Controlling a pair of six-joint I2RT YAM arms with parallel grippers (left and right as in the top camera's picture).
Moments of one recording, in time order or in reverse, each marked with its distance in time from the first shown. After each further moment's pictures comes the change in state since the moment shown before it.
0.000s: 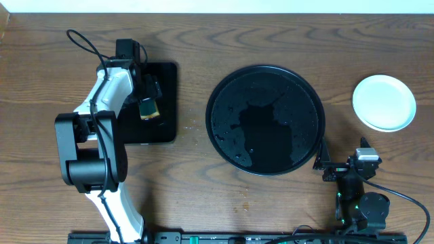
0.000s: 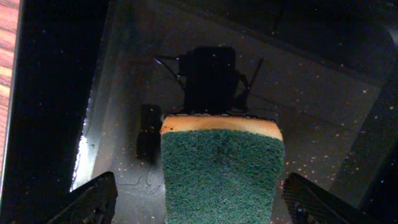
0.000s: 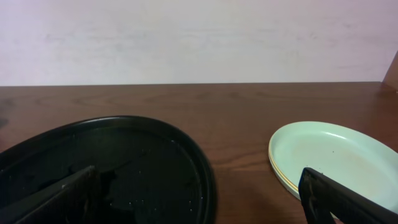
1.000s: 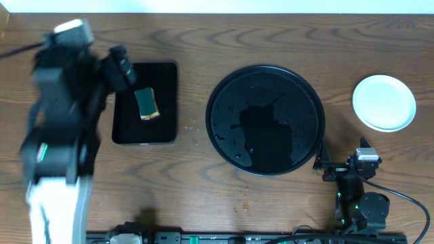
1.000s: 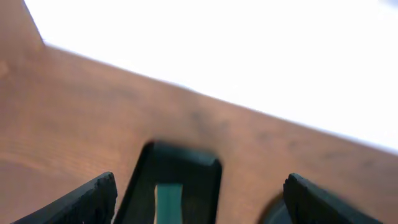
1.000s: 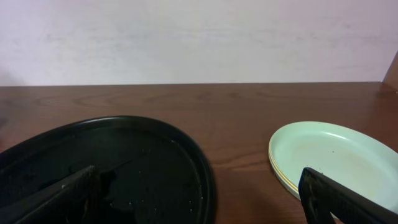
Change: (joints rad) left arm -0.040 -0.927 -0.011 0.003 0.000 0.000; right arm 0.000 0.000 0.000 0.000 0.000 0.000
